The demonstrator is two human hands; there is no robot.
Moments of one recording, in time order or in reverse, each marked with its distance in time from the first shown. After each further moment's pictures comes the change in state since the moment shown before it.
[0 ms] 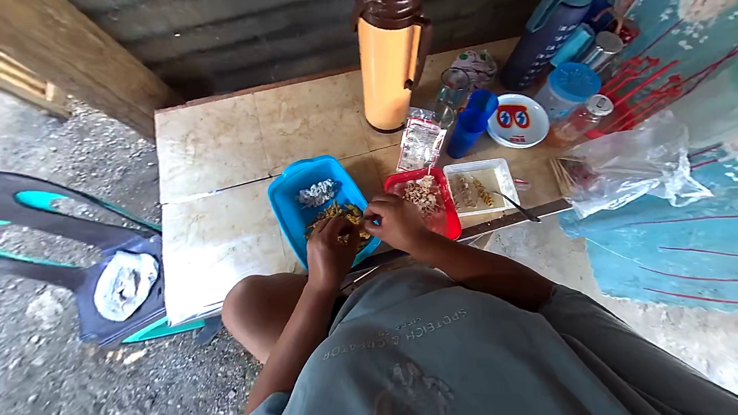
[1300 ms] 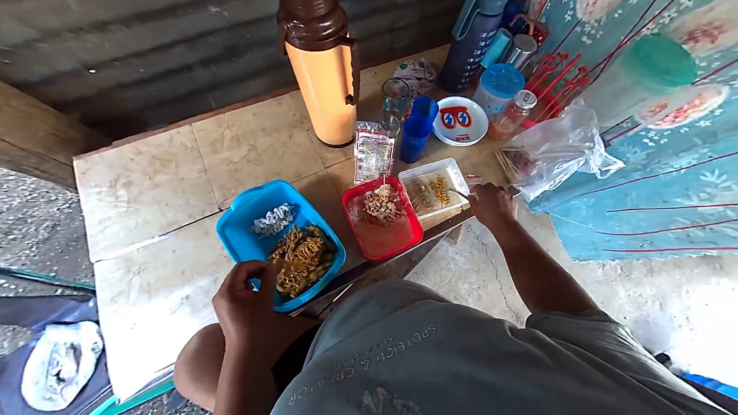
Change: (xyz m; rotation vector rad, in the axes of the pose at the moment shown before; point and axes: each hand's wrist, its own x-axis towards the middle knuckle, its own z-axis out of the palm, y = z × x) left_hand -0.009 -0.022 -0.040 -0.023 0.053 -0.124; right_hand -0.115 0.183 -0.158 -0.569 -0.042 0.914
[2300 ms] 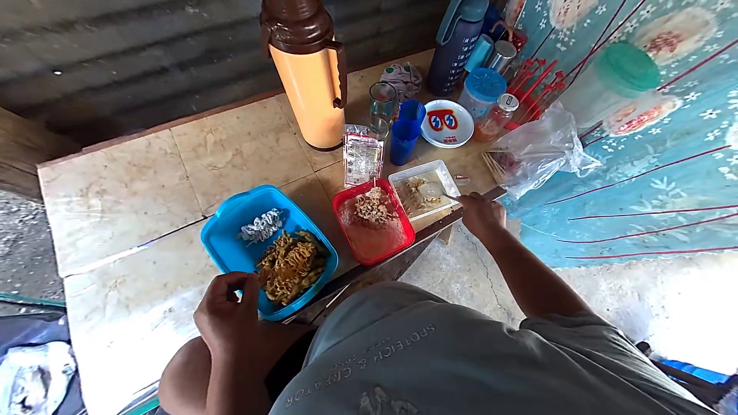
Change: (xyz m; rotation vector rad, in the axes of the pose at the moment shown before) left_hand -0.002 -0.013 0.000 -0.062 0.058 -0.103; right_hand -0.029 -0.015 -0.008 -0.147 -0.065 0.051
